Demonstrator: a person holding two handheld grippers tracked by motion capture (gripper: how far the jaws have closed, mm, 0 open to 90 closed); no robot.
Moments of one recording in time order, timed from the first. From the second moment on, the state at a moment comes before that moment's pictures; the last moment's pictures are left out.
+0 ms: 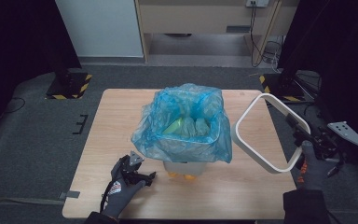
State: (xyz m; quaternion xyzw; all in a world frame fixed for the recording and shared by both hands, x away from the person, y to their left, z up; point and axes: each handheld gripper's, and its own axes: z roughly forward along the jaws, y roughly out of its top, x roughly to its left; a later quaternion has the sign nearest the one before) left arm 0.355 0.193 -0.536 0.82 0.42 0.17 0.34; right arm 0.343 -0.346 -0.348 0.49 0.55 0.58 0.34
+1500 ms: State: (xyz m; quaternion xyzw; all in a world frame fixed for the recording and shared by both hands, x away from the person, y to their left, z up) left arm 0.354 0.193 -0.536 0.82 0.42 0.17 0.34; right arm 0.367 -0.351 -0.428 0.56 0.59 0.48 0.33
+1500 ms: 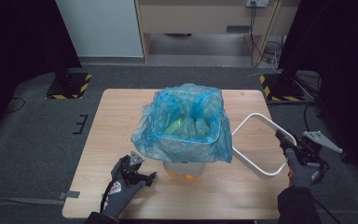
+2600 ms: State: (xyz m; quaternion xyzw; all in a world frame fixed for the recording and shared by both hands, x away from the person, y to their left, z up) left arm 0.354 0.193 -0.536 0.83 0.42 0.17 0.34; right arm 0.387 -0.336 -0.502 0.58 0.67 0.37 0.27
